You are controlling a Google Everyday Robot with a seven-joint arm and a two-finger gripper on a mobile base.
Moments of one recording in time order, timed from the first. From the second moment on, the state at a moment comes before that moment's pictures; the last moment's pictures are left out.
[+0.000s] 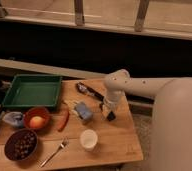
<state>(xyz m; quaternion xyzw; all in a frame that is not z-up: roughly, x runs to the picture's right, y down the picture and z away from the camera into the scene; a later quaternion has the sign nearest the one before) 0.101 0.143 0.843 -0.34 0.18 0.50 0.78</state>
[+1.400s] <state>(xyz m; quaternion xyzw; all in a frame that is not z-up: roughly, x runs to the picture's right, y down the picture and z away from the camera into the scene) 0.133 0.131 0.850 -0.35 0.19 0.50 0.77</state>
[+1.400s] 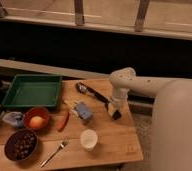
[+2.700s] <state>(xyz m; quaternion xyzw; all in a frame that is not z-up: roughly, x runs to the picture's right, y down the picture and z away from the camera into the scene) 0.137 0.172 0.829 -0.37 0.21 0.48 0.76</state>
